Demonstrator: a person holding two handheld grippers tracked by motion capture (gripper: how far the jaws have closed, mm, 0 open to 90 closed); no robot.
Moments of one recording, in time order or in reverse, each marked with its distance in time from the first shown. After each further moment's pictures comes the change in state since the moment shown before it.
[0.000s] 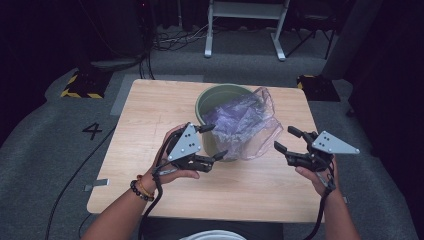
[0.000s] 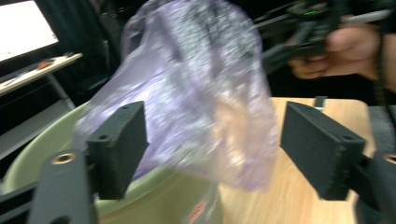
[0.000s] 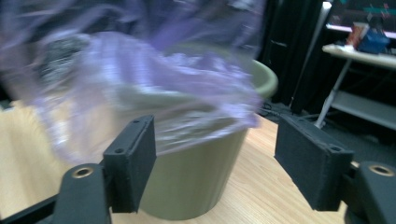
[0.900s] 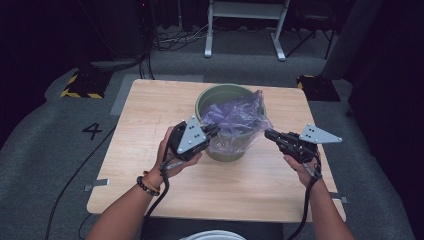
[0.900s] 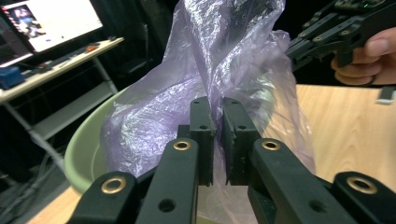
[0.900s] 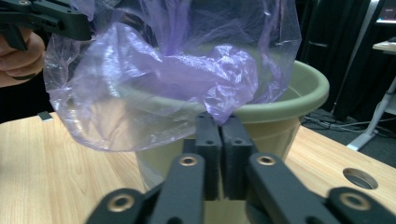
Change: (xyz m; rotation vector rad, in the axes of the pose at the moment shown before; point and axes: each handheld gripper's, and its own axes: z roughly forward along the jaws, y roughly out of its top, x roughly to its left) left arm 0.018 -0.007 0.005 0.063 0.178 -0.014; right arm -0.005 -0.007 0.039 -0.035 0.146 0.054
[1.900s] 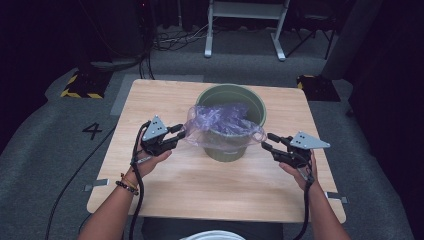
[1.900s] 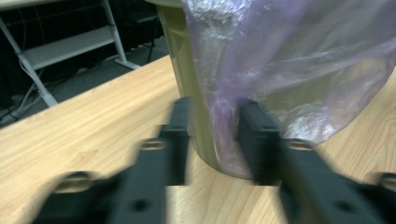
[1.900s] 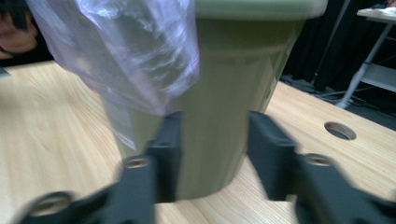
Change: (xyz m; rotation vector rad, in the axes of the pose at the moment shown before) left arm 0.065 -0.103 -0.012 0.096 0.035 -0.228; right arm -0.005 -0.039 0.007 0.124 -0.075 -0.015
